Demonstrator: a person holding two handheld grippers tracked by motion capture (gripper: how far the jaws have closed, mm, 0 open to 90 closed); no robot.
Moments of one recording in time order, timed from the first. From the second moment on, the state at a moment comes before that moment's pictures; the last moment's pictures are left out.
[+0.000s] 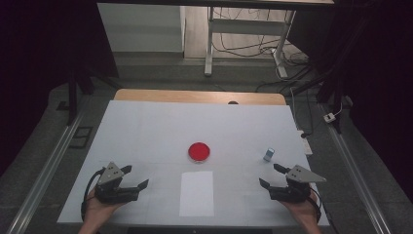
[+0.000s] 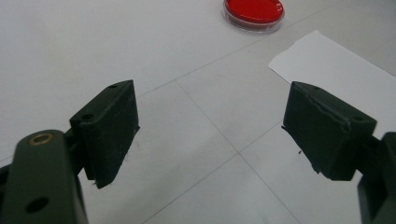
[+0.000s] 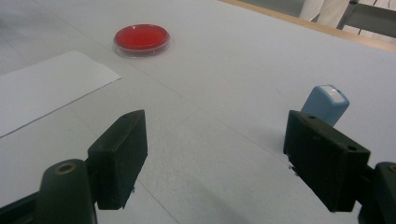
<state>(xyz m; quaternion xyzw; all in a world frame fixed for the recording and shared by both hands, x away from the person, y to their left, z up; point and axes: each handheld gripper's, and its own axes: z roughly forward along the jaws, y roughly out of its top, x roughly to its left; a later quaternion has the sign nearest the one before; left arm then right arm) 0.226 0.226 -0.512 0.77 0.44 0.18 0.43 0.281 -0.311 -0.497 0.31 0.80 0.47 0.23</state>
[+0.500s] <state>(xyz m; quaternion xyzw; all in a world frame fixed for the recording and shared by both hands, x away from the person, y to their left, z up) 0.227 0.226 -0.512 0.77 0.44 0.18 0.42 0.281 -0.311 -0.497 0.31 0.80 0.47 0.23</state>
